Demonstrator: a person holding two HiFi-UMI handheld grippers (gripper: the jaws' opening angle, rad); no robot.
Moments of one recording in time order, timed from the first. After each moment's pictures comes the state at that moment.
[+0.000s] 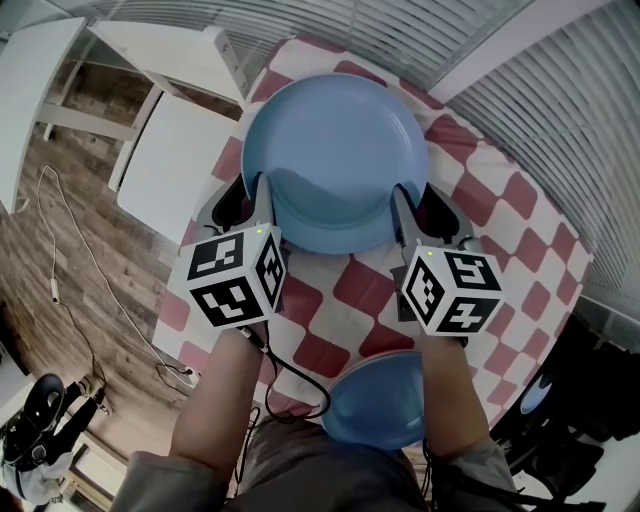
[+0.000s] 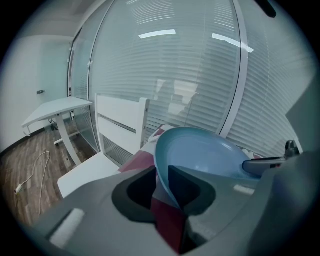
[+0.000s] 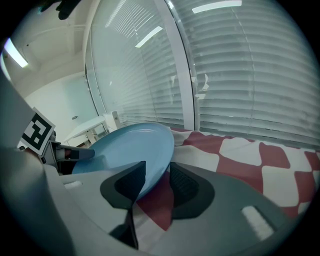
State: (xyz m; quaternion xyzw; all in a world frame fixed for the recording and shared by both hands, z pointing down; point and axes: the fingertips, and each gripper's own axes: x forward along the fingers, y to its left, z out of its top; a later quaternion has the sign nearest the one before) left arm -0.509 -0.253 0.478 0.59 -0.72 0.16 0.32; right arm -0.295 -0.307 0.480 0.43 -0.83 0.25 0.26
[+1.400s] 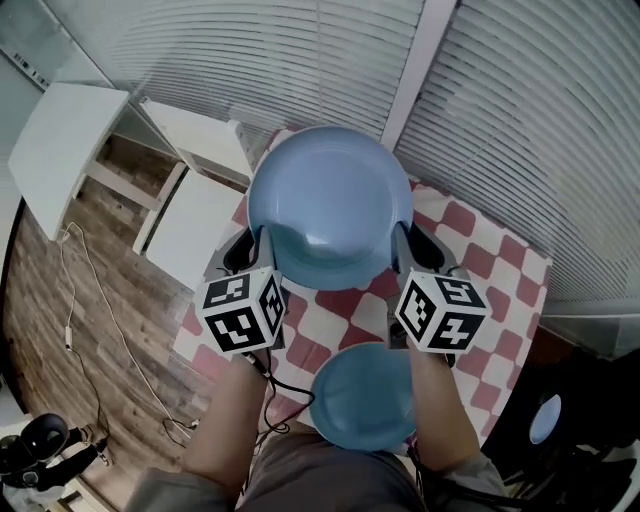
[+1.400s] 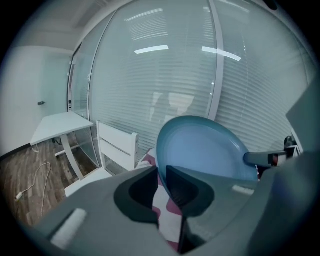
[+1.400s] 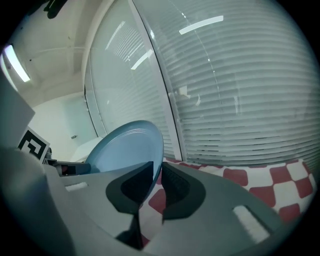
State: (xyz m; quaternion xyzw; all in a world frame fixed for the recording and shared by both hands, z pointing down) left arm -0.464 -0.207 0.354 0.62 -0.73 0.13 0.27; right arm -0.243 -0.272 0.349 0.47 -0.83 0.25 0.16
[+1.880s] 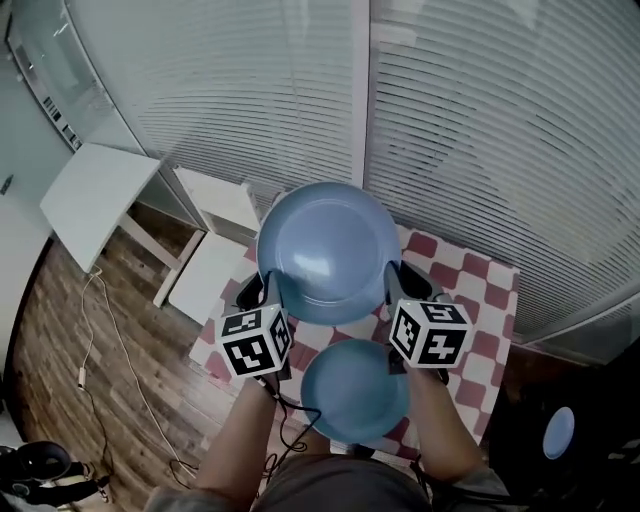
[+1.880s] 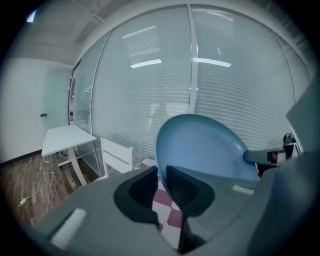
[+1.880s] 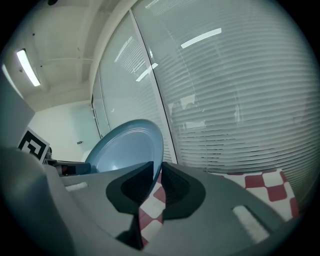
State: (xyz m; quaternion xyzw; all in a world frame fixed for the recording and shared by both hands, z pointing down) left arm -0.395 -0.127 0.285 0.63 -0.74 0.12 0.21; right arm -0.174 -0.194 0.287 0.46 -0.85 0.22 0.12
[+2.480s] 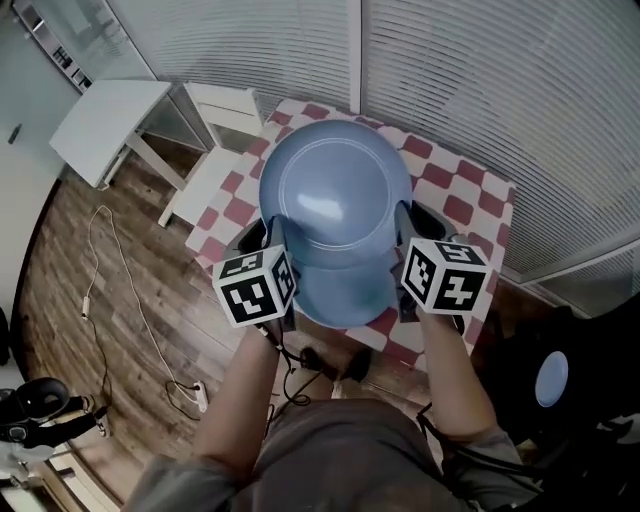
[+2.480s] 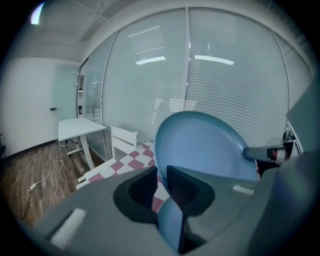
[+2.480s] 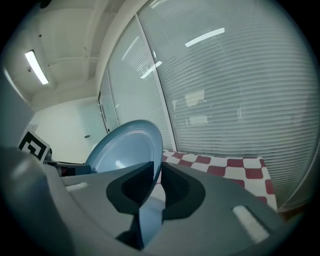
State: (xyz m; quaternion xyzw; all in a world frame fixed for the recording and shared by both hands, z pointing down) left arm -0.321 0.006 0.270 0.60 -0.75 0.12 0.24; right arm -0.107 -0.077 0.261 0.44 -0.86 0.22 0.14
